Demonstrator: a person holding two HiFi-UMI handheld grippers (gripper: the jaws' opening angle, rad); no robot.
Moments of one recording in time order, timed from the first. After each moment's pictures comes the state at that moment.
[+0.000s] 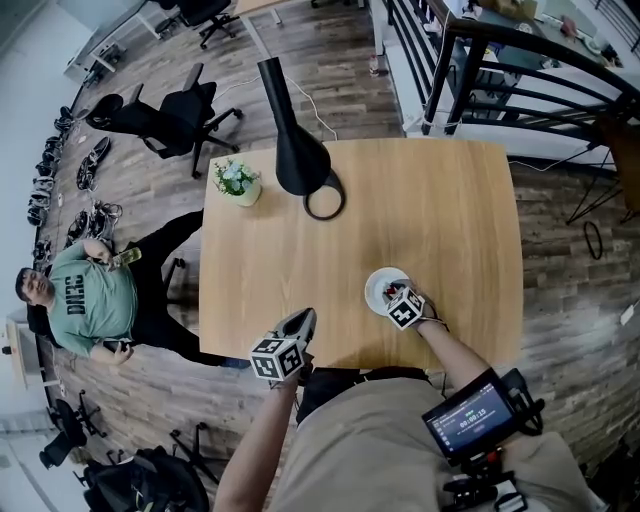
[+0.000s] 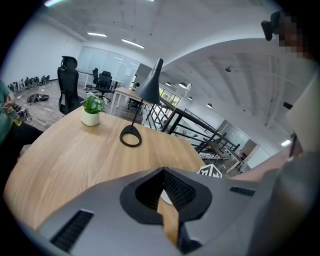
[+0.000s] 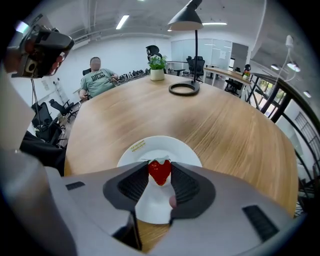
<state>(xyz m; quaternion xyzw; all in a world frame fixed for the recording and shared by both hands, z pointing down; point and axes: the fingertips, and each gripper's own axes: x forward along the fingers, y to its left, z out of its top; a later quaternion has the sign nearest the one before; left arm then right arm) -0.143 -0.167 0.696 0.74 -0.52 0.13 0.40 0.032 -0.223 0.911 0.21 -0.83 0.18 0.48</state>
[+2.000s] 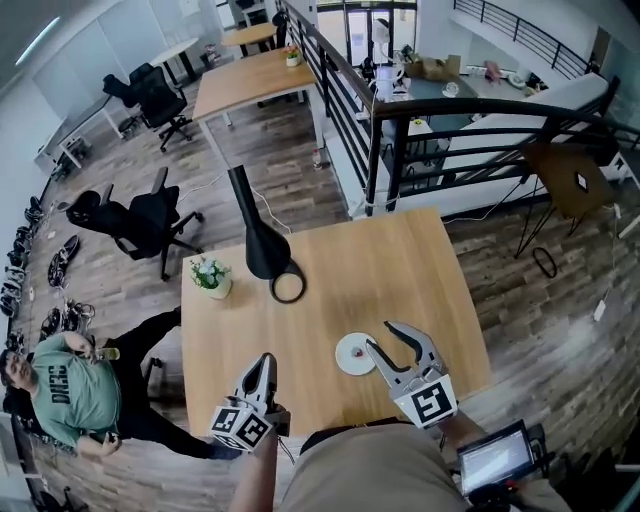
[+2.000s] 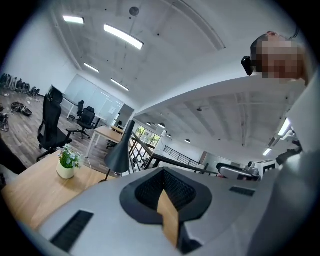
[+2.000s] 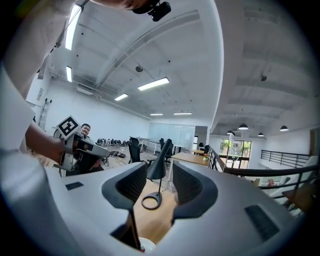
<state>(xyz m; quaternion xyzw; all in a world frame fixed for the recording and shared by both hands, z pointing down) -0.147 -0.201 0.476 0.82 -0.52 -0.07 0.24 0.065 -0.210 0.426 0.42 -0.90 -0.06 0.10</state>
